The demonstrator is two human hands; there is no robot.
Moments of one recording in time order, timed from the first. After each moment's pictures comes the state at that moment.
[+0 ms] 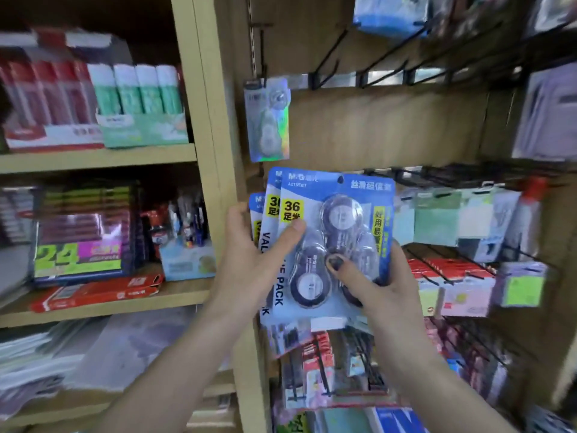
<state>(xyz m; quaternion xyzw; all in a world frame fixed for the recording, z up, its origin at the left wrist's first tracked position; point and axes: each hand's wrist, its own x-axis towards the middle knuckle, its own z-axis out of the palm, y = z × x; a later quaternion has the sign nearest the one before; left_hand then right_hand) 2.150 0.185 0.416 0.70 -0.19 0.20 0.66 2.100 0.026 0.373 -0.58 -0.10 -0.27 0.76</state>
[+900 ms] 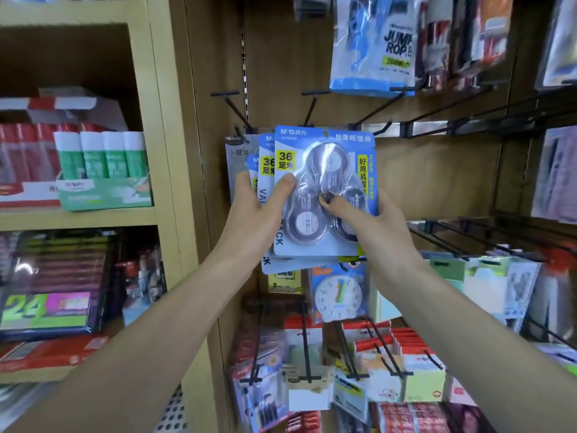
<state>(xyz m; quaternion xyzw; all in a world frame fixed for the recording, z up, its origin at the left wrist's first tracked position) 2.230 0.107 0.533 0.68 -0.19 0.26 0.66 2.210 -0.060 0.510 -0.61 -0.16 -0.23 0.74</state>
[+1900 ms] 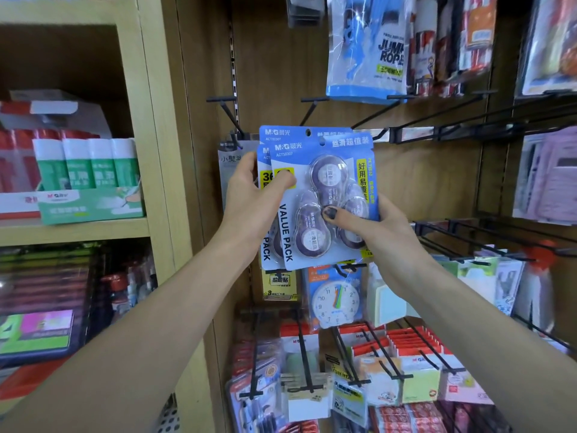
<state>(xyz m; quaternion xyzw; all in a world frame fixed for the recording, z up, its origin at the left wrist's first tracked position) 2.247 0.107 0.559 0.65 -0.22 0.25 0.68 2.218 -0.071 0.512 -0.65 -0.16 -0.23 0.71</state>
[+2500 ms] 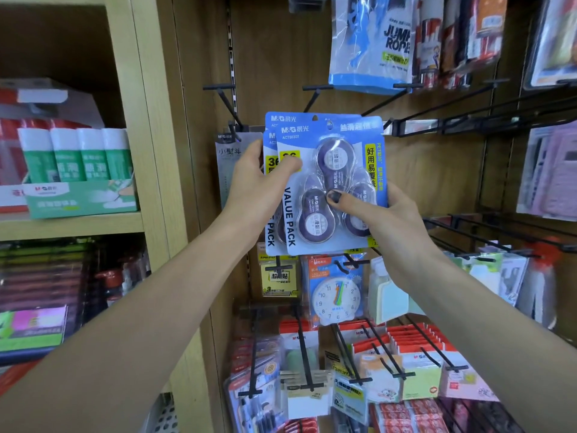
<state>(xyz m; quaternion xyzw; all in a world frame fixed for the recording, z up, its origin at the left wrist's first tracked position) 2.260 0.103 0.567 0.68 -0.24 0.25 0.65 2.222 -0.071 0.518 -0.63 -0.14 -0.26 0.72</state>
